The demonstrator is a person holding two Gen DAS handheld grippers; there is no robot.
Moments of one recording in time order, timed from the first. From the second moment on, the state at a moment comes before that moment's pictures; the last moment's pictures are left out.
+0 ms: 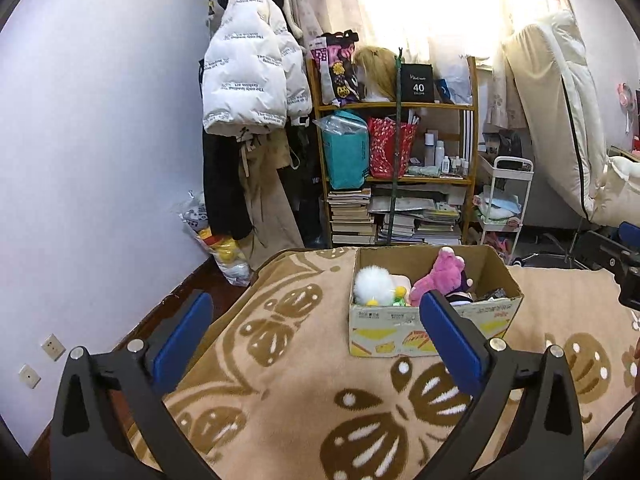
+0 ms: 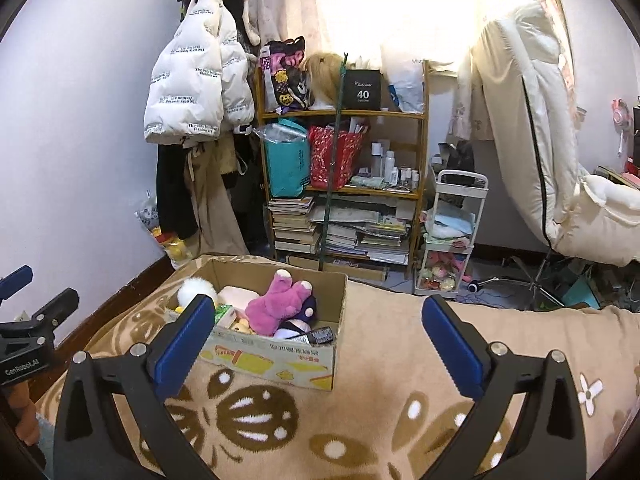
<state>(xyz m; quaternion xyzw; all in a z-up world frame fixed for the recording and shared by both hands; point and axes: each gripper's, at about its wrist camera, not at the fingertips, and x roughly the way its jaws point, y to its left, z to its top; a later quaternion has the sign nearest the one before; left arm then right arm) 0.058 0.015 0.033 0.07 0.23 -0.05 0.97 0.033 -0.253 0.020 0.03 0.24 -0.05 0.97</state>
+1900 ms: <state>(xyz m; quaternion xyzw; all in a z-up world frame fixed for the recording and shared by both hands) 0.005 0.021 0.002 0.08 0.21 -0.06 0.97 -0.013 -0.256 -0.007 0.05 0.22 -0.08 0.97</state>
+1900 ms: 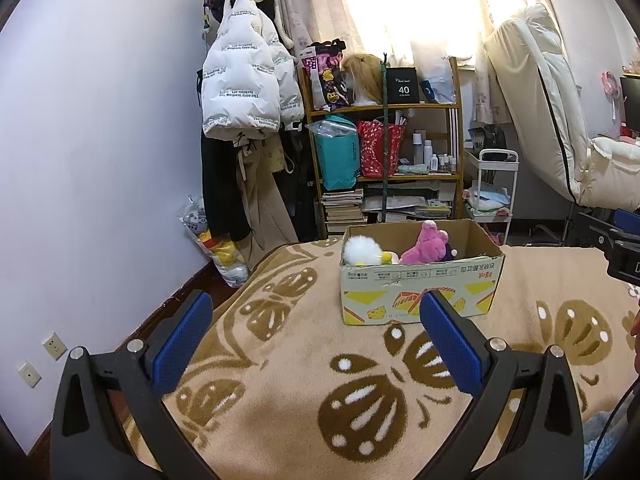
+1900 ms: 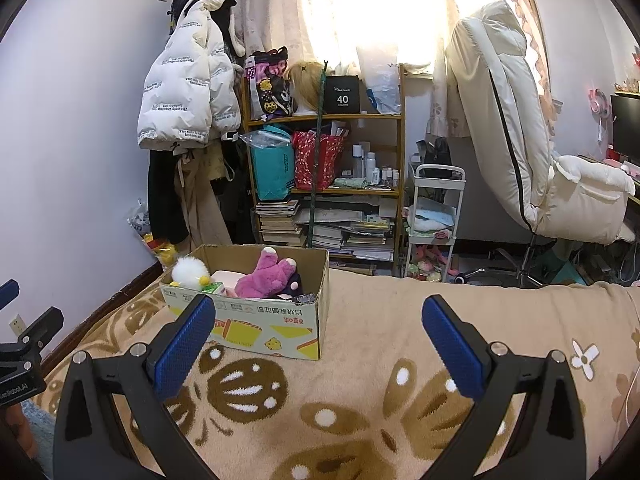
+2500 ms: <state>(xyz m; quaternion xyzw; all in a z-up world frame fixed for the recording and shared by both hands) 0.005 0.023 0.000 0.09 0.22 -0.06 0.97 -0.014 -0.259 -0.006 0.04 0.21 -0.07 0.97</state>
